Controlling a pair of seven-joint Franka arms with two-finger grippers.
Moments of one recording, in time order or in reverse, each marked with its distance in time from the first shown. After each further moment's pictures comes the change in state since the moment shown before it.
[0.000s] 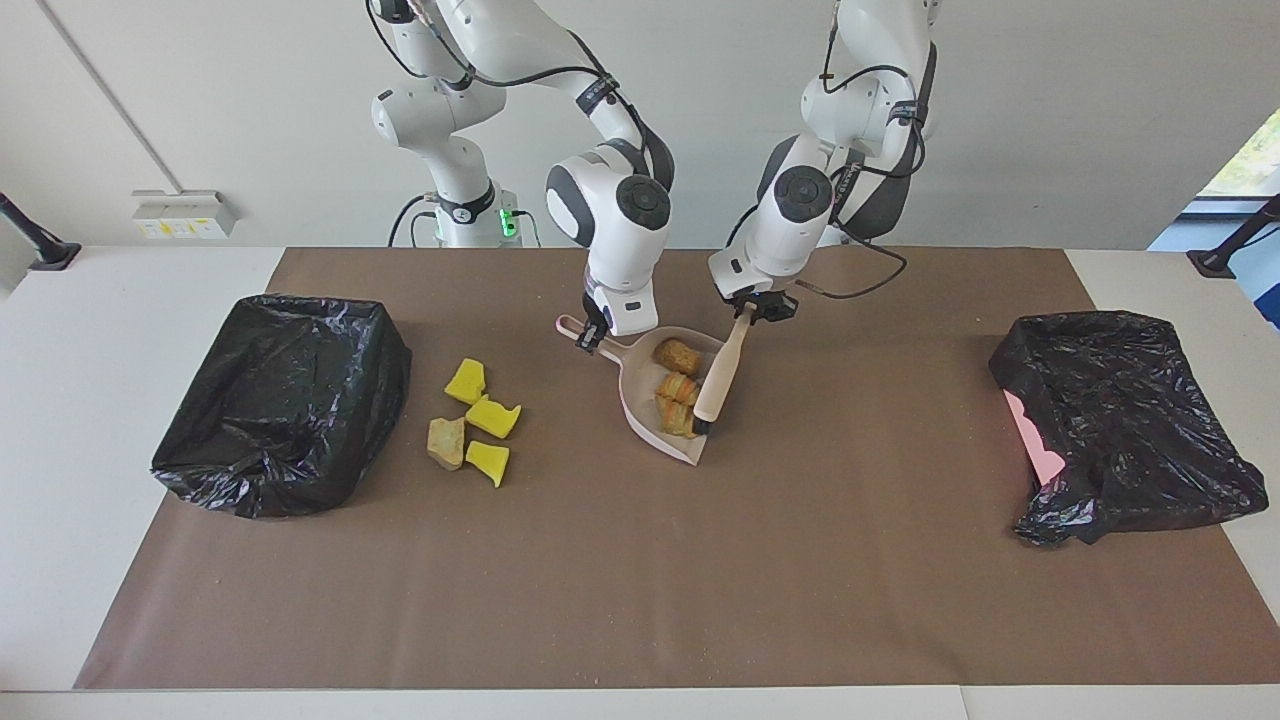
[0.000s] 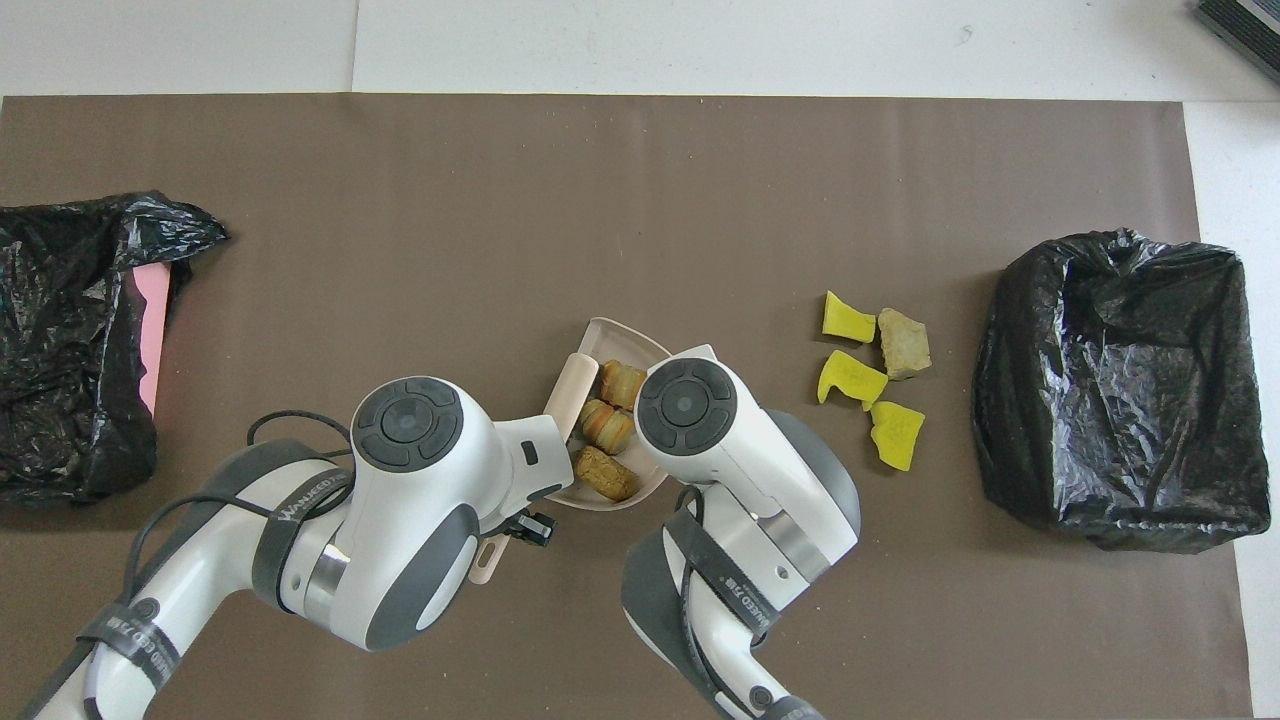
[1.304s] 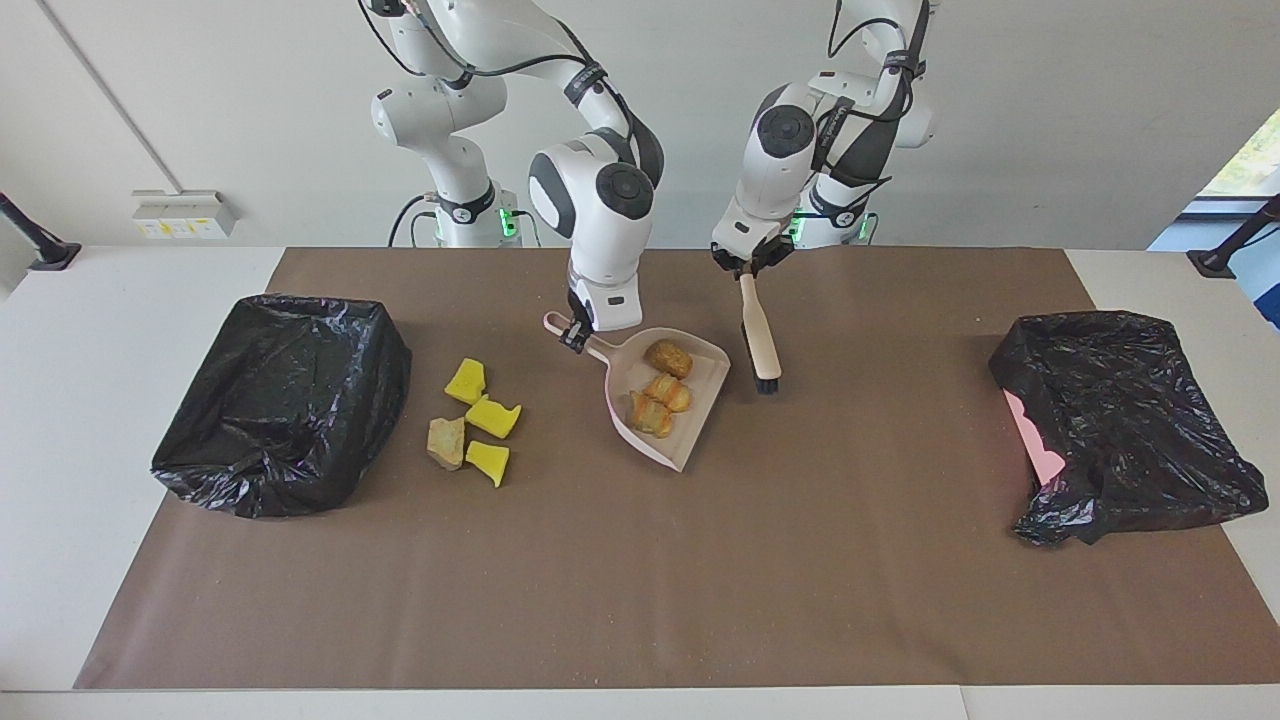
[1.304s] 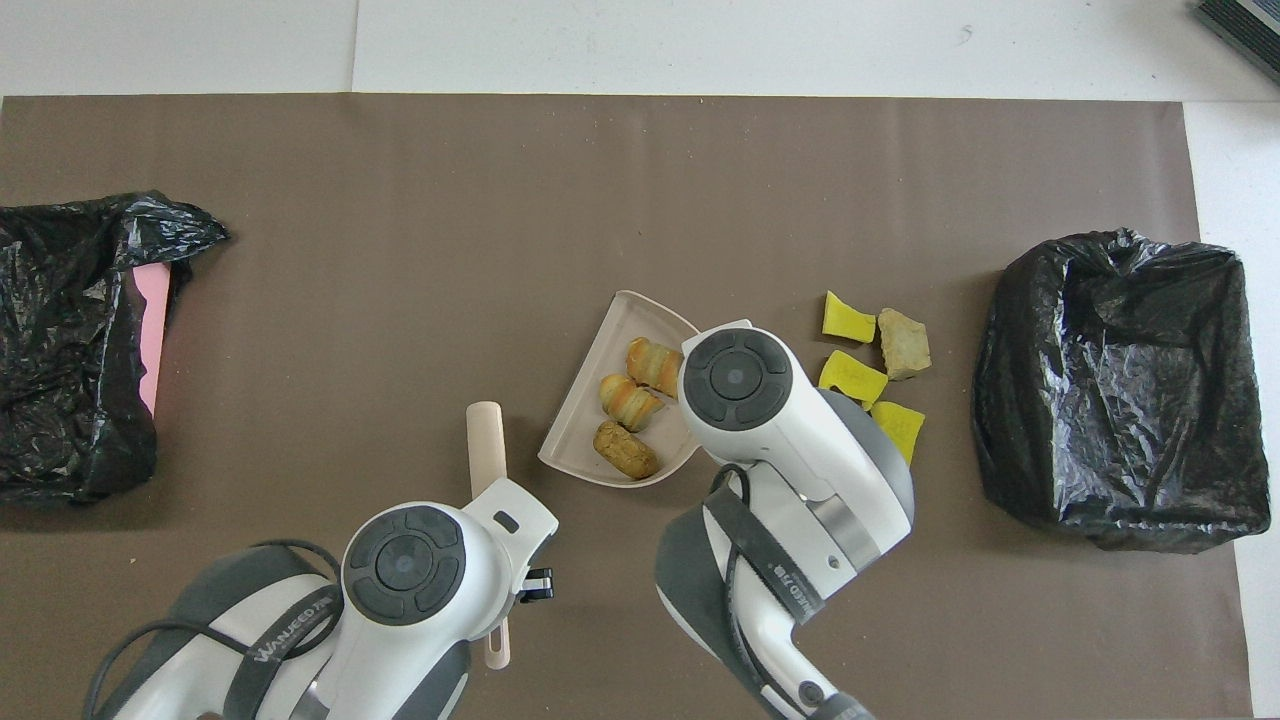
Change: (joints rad) left arm -0.101 -0.230 0.001 -0.199 0.000 -0.011 -0.644; right arm -0.074 -0.067 -0.009 0.025 -0.004 -0.061 -0.033
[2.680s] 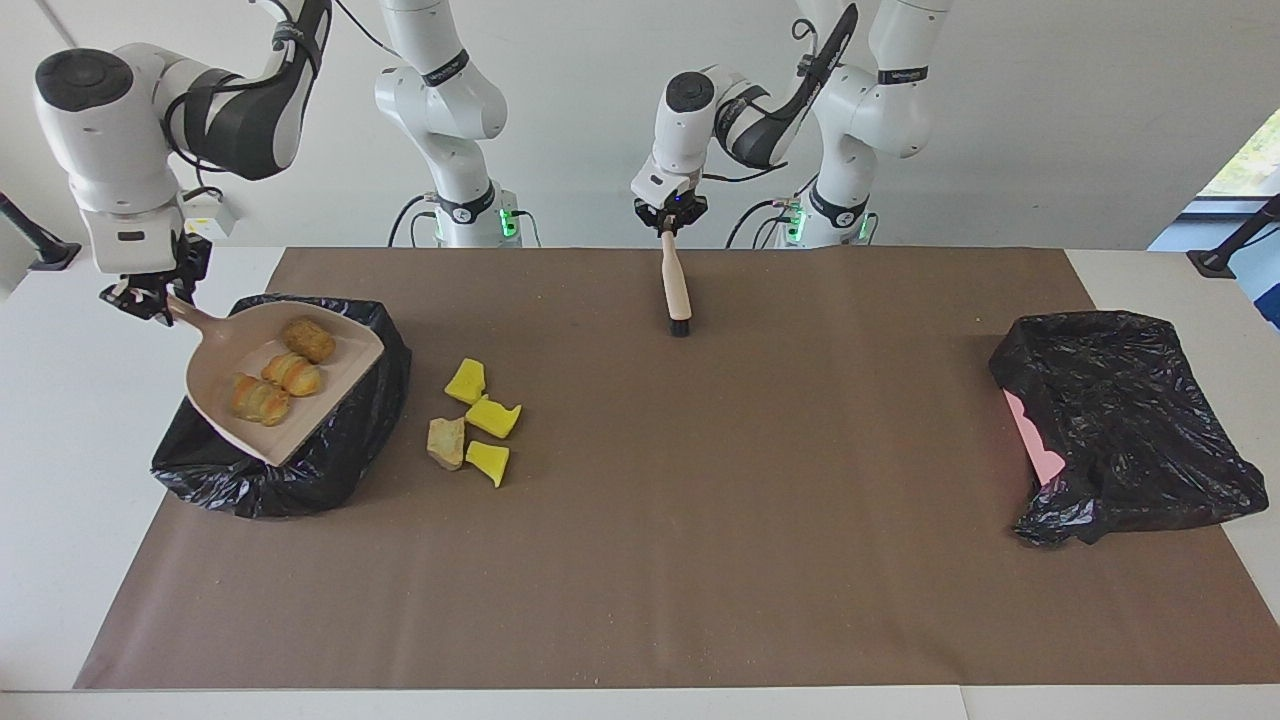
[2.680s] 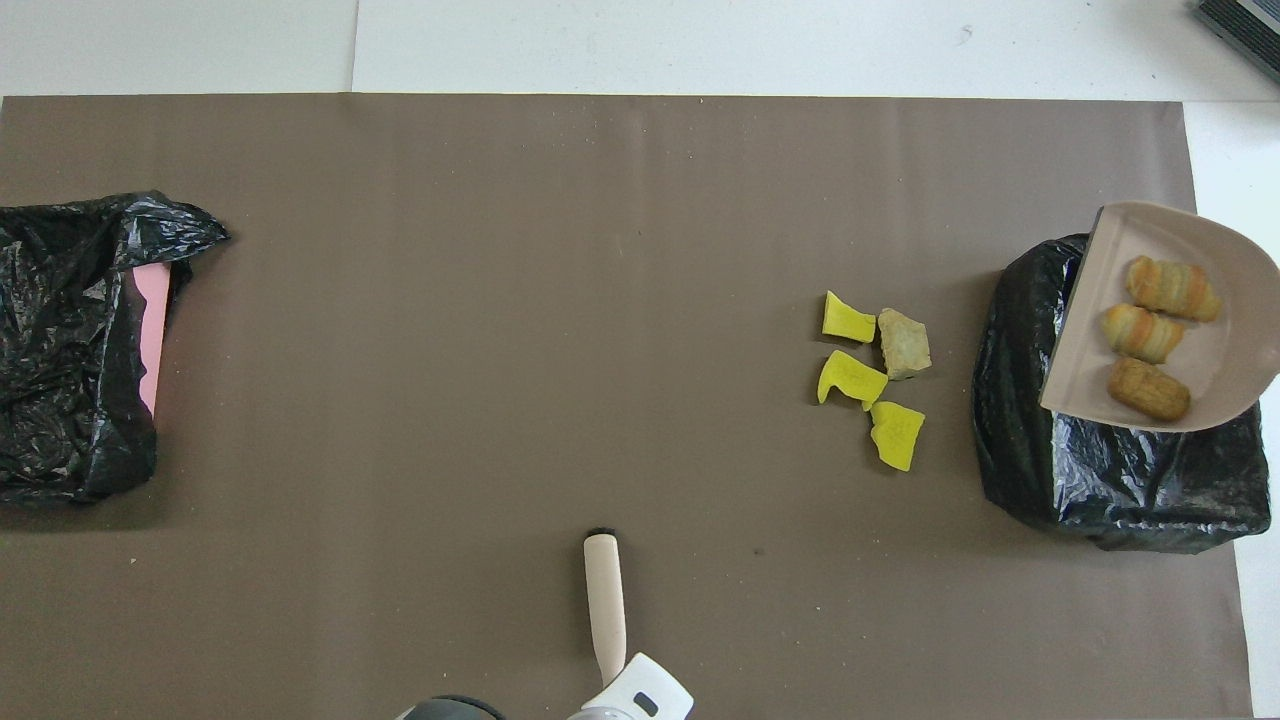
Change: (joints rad) left arm -0.422 0.021 -0.011 -0.148 -0.164 0.285 -0.265; right arm -0.848 -0.172 -0.020 0.040 -0.312 0.093 -0.907
